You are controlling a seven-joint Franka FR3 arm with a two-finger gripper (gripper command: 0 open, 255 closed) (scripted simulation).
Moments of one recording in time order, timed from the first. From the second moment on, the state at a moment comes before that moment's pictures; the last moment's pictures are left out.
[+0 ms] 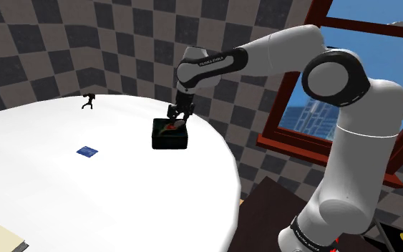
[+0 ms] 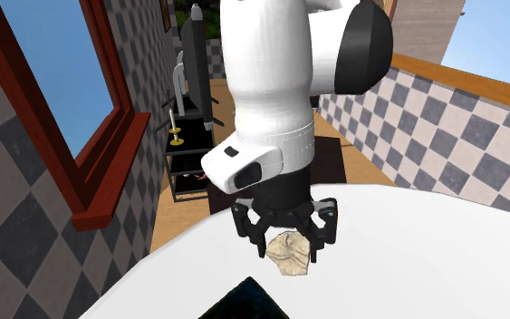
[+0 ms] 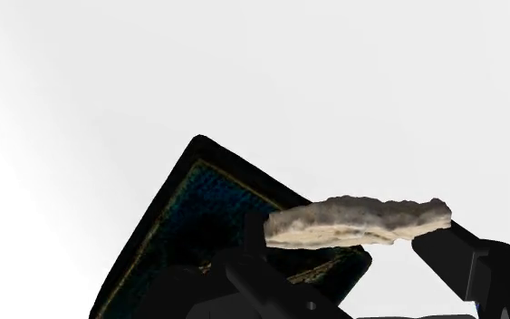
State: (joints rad) arm 0.03 0.28 0.02 -1.78 0.16 2.12 -0.02
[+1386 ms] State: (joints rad) arm -0.02 0.73 0.01 -1.22 0.16 2.00 -0.07
